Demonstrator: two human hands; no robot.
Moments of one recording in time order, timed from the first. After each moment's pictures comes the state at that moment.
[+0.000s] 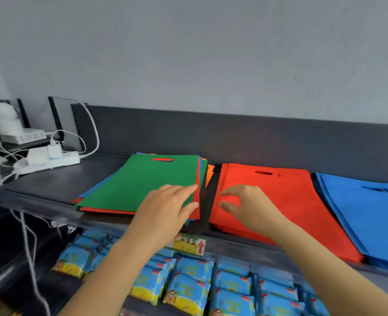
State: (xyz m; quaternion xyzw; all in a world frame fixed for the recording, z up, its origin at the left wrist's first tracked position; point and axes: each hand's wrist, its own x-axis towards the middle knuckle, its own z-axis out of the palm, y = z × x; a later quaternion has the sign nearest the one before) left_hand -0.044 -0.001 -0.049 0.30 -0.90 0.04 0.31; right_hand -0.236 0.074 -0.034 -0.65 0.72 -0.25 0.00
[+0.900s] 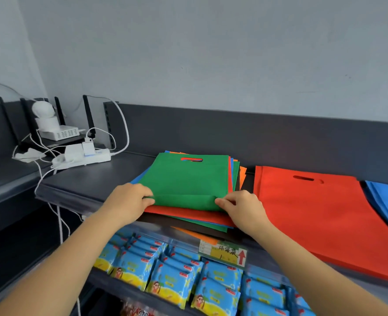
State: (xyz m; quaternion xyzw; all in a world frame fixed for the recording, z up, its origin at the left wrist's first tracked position) left_hand 0.068 -0.106 -0.046 0.50 -0.86 0.02 0.11; right_hand -0.176 -0.007 -0.064 -0.58 0.75 -0.31 0.09
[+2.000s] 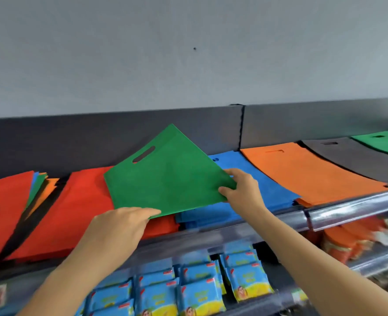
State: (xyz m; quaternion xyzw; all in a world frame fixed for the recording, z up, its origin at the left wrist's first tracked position) left_hand -0.235 0.117 -0.056 0.17 -0.95 0.06 0.24; right_hand -0.441 0.274 -0.052 -0.30 0.81 -0.51 0.00
